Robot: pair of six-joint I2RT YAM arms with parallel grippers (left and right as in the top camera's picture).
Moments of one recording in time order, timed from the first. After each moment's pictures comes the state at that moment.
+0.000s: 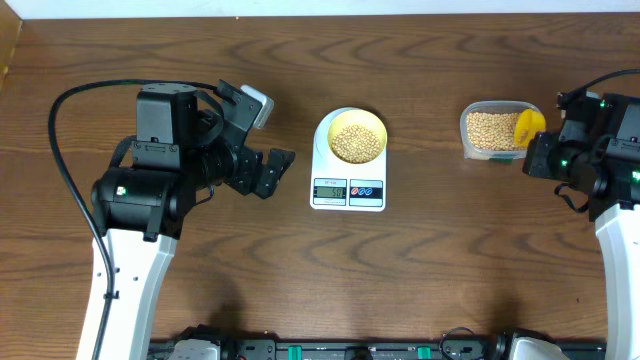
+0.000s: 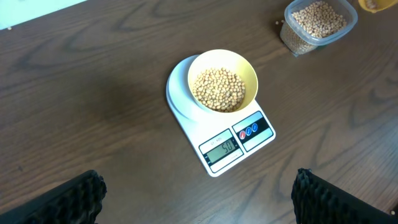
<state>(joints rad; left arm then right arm) -0.13 1.21 1.32 -0.95 0.44 0.28 -0.21 1.27 1.13 -0.80 -0.20 0.03</state>
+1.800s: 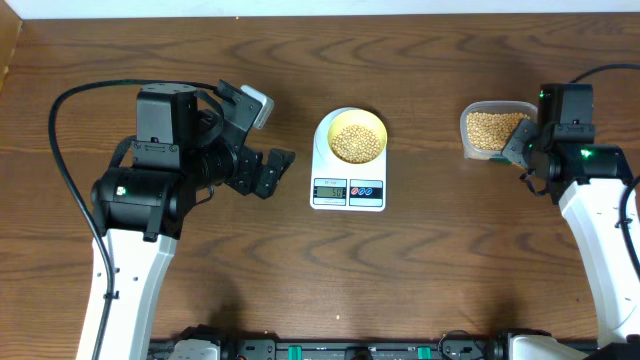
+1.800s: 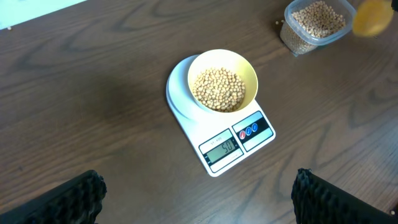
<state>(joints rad) -0.13 1.21 1.32 -0.95 0.44 0.28 -0.02 1.39 1.13 -0.76 0.20 0.52</state>
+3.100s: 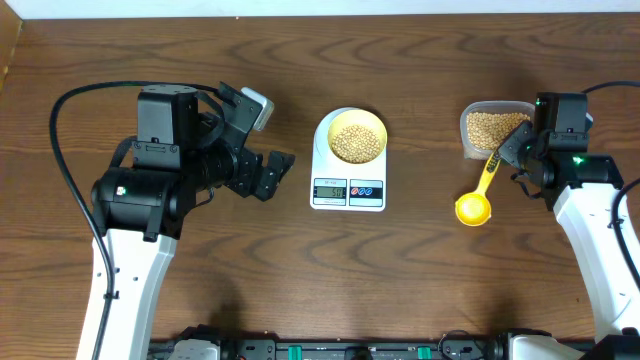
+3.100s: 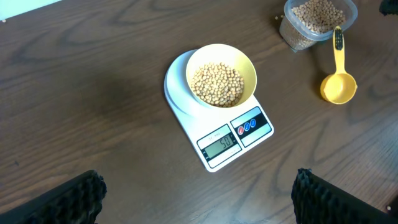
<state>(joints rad) -0.13 1.21 1.32 -0.97 0.44 0.28 -0.02 1.39 1.05 -0.65 0.16 0.69</state>
